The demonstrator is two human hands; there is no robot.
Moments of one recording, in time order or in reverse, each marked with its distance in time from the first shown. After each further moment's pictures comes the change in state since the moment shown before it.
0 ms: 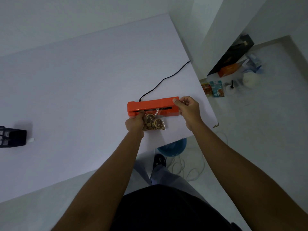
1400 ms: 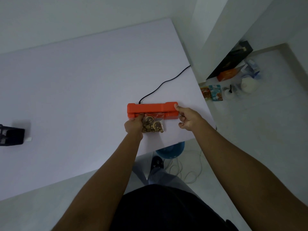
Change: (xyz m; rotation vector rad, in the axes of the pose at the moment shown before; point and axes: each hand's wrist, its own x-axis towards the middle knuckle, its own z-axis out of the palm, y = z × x) left_hand -0.003 0.000 -0.002 0.007 -0.008 -0.003; right_hand 0.028 0.017 -0.011 0.239 -0.107 0.621
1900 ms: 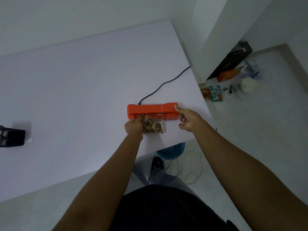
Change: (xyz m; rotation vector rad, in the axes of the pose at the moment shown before) left_hand -0.002 0.000 0.001 -0.006 0.018 0.008; right_hand 0.000 0.001 -0.001 -0.012 -0.010 -0.001
